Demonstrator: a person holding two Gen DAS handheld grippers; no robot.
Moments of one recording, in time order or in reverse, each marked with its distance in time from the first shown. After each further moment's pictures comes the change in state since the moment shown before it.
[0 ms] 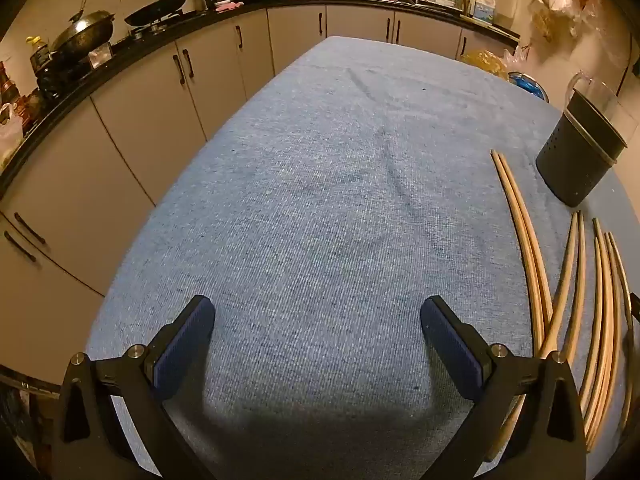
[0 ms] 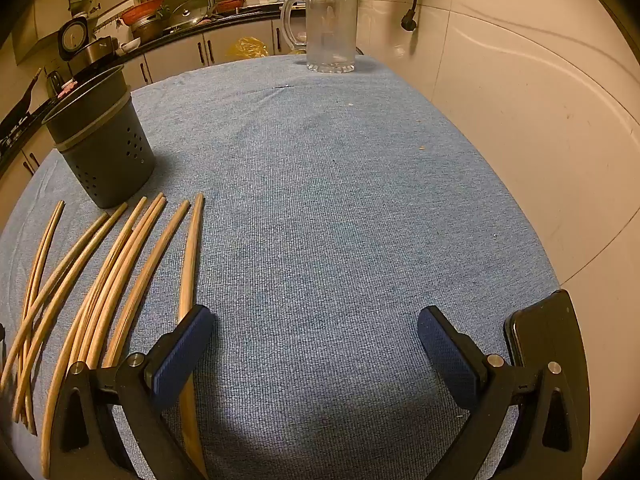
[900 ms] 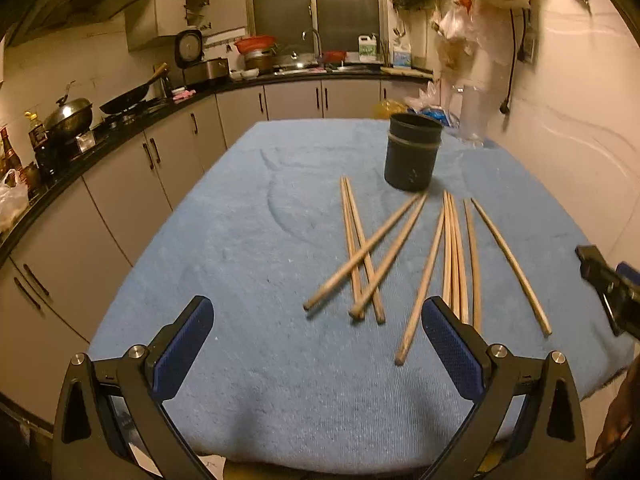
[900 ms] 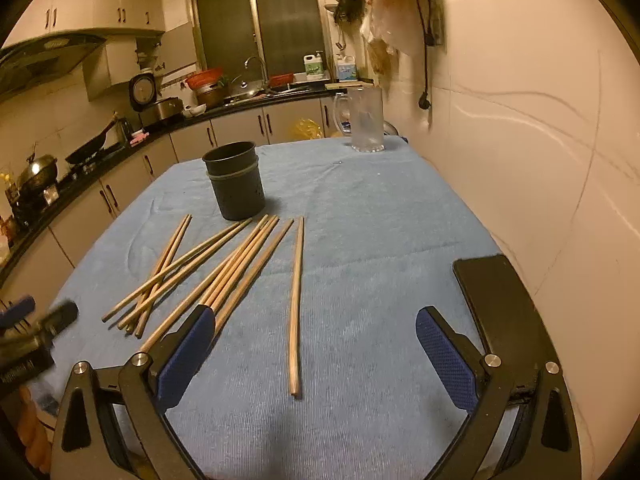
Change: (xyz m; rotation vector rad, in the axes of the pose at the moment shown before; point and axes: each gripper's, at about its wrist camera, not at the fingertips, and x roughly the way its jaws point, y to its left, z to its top) left arm -0.156 -0.074 -0.107 0.175 -0.290 -0.093; right arm -0.154 -0.003 -0.091 0.004 -0.284 0.187
